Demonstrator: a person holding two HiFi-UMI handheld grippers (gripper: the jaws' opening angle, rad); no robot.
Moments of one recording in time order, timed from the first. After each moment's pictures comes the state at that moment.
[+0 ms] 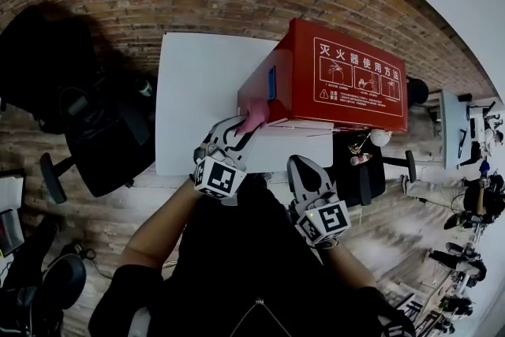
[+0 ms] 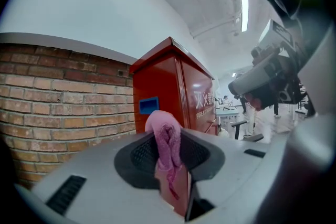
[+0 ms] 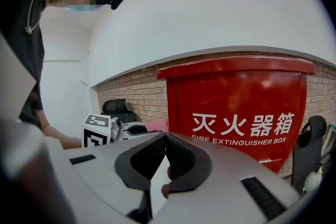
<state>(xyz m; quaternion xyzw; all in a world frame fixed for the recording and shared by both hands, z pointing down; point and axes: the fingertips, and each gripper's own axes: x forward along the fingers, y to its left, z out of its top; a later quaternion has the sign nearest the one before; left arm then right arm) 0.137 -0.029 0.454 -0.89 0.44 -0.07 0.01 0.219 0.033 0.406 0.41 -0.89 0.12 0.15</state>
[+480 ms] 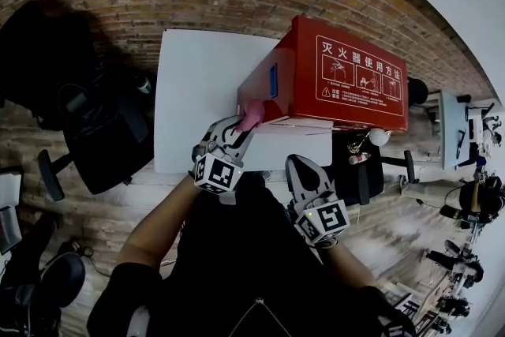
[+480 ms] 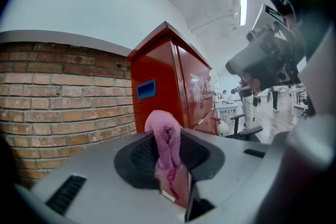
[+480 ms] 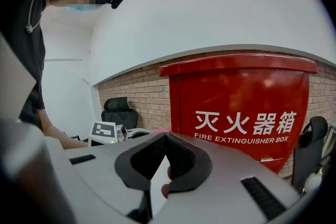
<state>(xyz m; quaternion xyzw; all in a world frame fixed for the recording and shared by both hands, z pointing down) 0.137 -0.028 0.489 -0.89 0.44 -0.10 0.00 0.213 0.037 0.408 0.40 -0.90 0.12 0.15</state>
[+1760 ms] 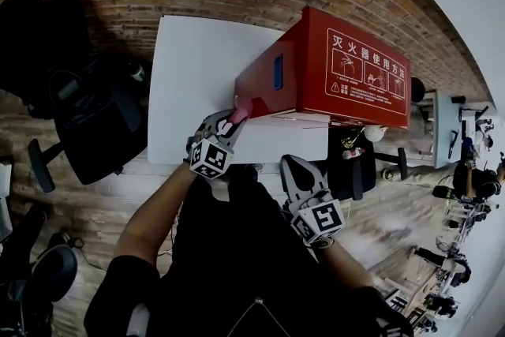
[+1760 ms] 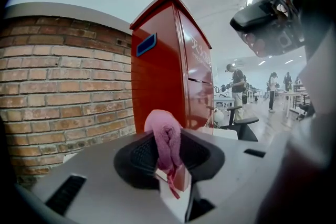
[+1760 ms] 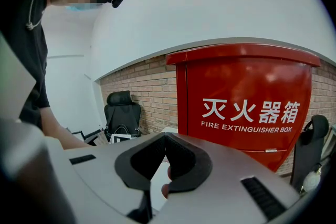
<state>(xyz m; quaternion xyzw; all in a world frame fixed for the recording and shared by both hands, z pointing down) 0.136 -0.031 0.586 -0.89 0.43 -0.13 -0.05 0.205 0.051 0.429 0.39 -0.90 0.12 0.18</state>
